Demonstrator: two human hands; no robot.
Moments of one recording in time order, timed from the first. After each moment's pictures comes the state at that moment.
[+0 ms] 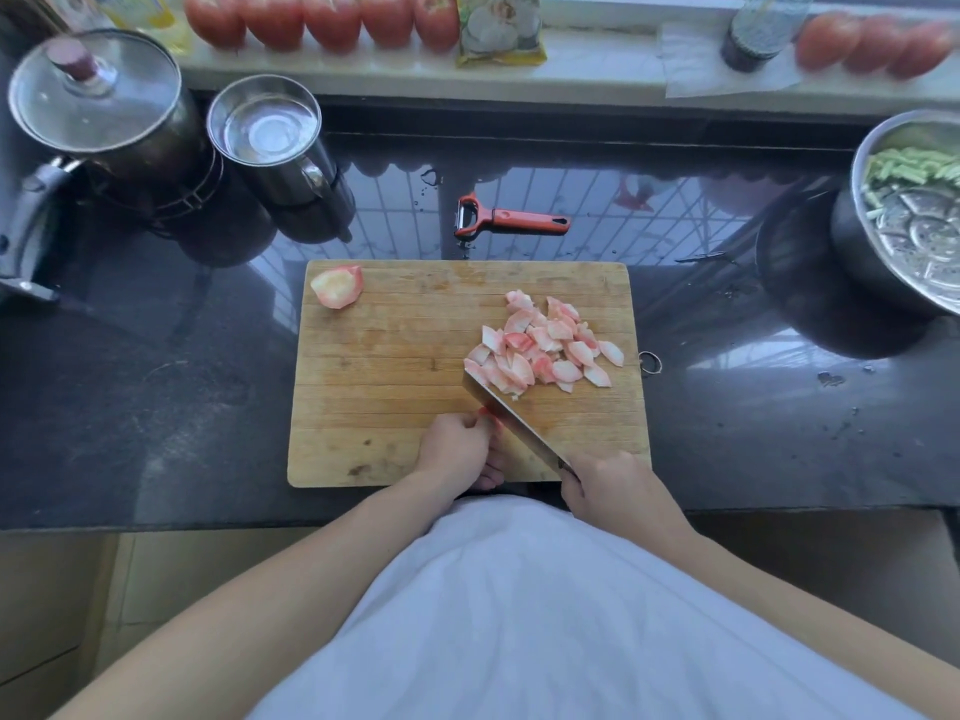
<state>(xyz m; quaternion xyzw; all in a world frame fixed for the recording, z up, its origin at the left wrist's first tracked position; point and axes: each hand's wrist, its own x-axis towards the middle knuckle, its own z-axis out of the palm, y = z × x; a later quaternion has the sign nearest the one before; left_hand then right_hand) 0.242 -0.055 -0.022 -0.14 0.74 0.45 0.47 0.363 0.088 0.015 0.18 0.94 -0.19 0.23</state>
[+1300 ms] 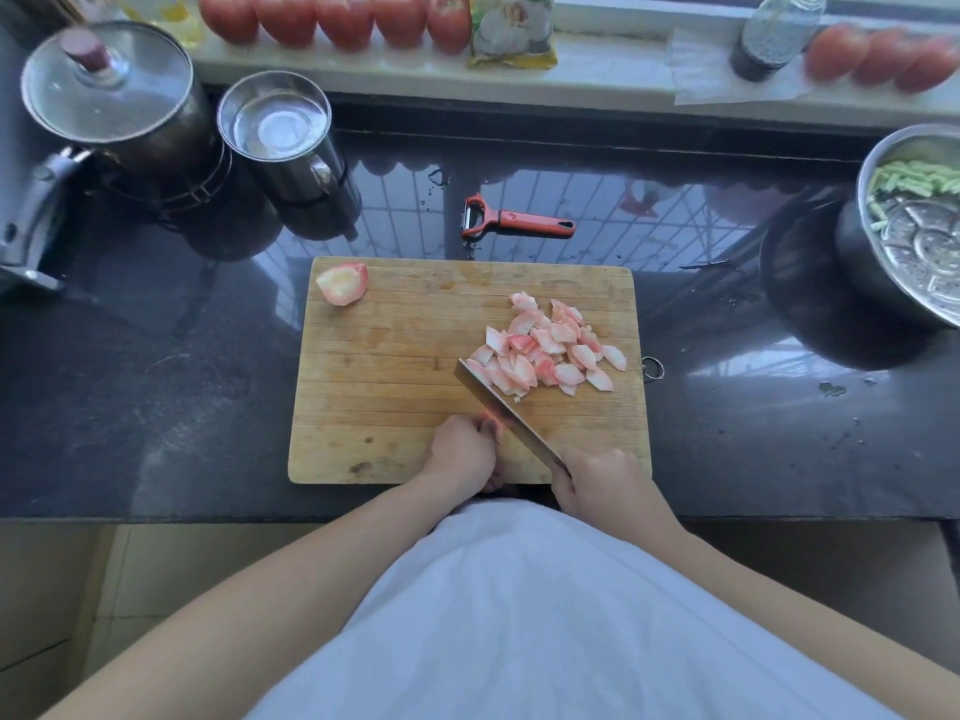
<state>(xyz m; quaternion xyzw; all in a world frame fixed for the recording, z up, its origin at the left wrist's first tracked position) 0.243 -0.052 -0.009 -0.06 0.80 0.38 0.46 0.356 0.082 0.012 0.16 0.95 -0.21 0.15</state>
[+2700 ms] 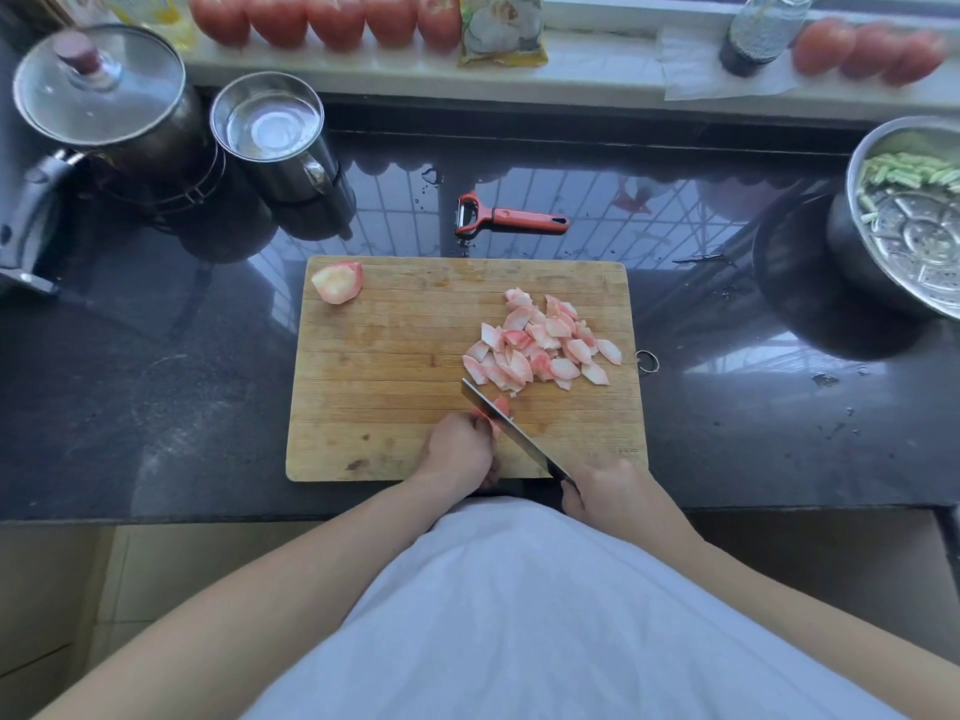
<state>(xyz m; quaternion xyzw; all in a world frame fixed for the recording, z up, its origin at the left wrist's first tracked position) 0.246 -0.056 -0.019 -0.01 0.82 0.36 0.44 0.374 0.086 0.018 0.14 0.95 -0.17 0.23</state>
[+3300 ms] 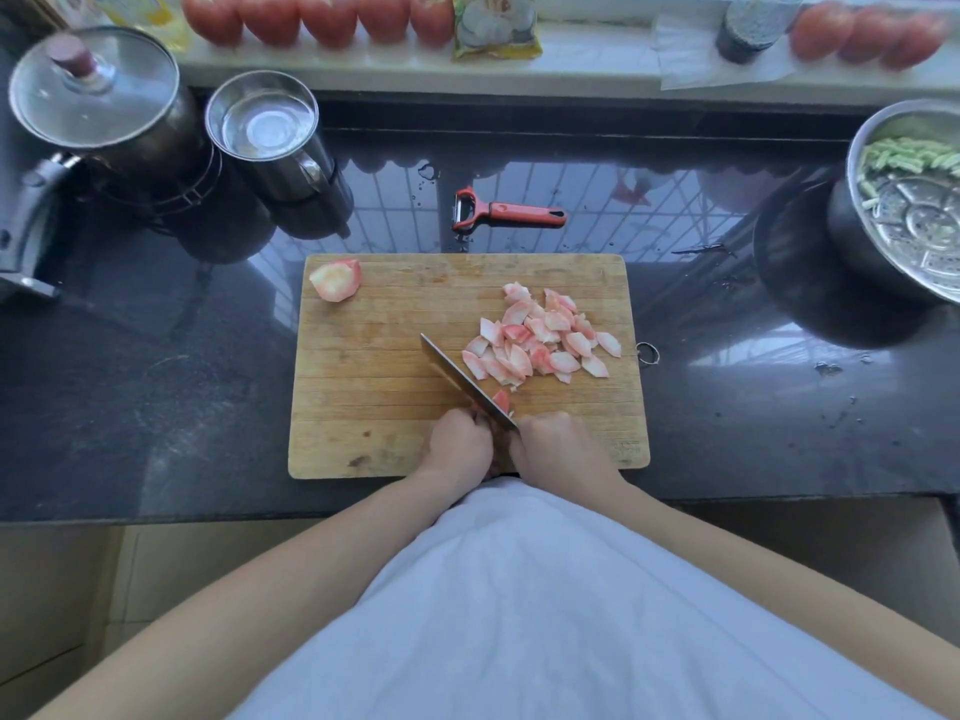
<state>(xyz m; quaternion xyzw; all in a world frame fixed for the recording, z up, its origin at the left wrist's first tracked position) 0.245 -0.055 -0.031 0.03 0.86 0.31 0.40 0.319 0.058 0.000 0.18 0.94 -0.20 0.21</state>
